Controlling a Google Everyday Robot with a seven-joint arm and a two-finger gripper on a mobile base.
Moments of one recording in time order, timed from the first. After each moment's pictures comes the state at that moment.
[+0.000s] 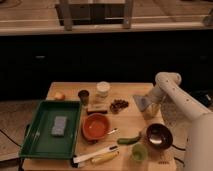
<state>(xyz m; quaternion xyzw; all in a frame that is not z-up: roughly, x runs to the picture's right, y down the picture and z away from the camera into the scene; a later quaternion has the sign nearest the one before) 0.304 0.123 0.928 -0.31 -0.12 -0.08 0.94</state>
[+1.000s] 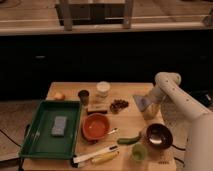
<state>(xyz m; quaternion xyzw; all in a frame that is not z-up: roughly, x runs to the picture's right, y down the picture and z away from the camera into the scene) 0.302 0.126 0.926 -0.32 -0.12 -0.08 0.94</state>
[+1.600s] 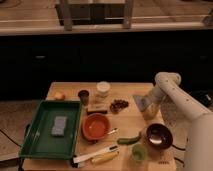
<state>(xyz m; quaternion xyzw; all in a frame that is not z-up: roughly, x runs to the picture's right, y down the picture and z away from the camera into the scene) 0.301 0.127 0.926 -0.32 -0.12 -0.08 0.94</state>
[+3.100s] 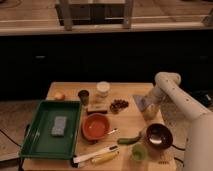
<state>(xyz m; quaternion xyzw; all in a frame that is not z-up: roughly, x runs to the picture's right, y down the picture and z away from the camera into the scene) 0.298 0.130 0.923 -0.33 -0.13 -0.08 0.93</state>
